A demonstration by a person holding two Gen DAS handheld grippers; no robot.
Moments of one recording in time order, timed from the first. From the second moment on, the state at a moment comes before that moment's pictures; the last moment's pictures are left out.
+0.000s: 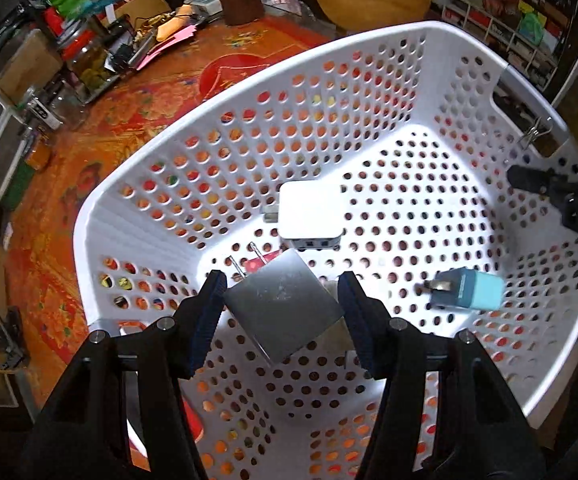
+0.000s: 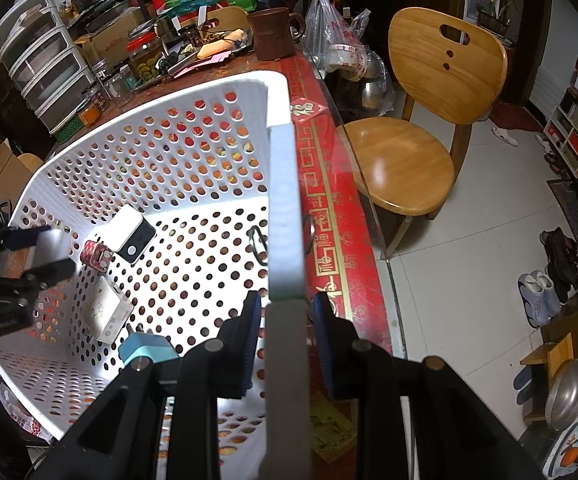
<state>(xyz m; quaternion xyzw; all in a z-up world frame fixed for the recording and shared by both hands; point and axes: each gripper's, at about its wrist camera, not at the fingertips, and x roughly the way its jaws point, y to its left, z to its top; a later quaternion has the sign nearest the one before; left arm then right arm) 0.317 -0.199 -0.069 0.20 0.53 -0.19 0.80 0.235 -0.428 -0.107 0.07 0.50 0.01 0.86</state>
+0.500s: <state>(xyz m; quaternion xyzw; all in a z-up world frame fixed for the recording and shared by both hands) 0.312 -0.202 -0.063 0.20 0.51 -0.20 0.81 0.235 -0.429 -0.107 0.07 0.50 0.01 0.86</state>
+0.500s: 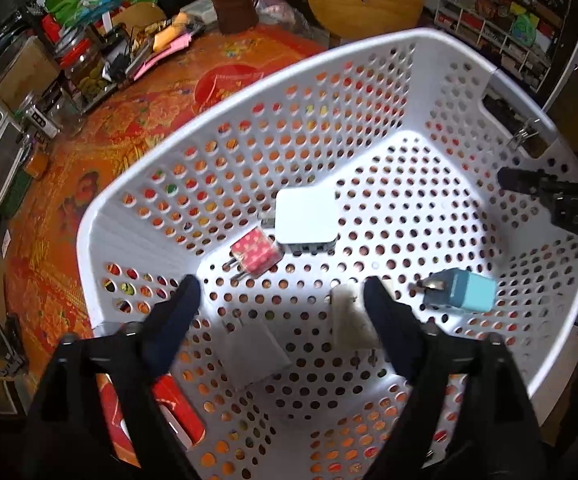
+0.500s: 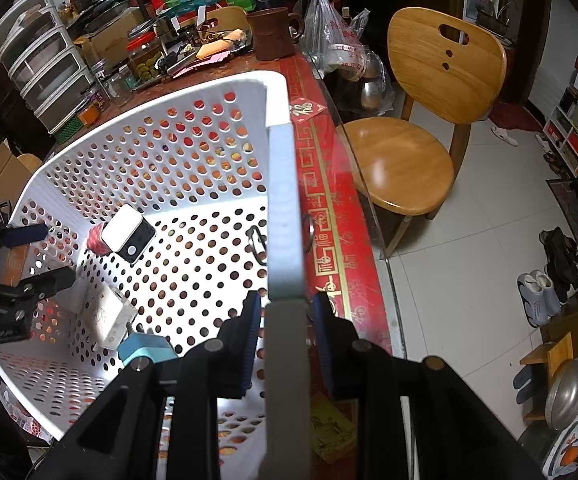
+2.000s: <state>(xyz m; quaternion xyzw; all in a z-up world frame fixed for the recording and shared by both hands) 0.270 0.019 -0.159 0.03 0.54 -0.05 0.84 0.236 -0.430 -0.105 0.07 0.50 0.02 0.86</state>
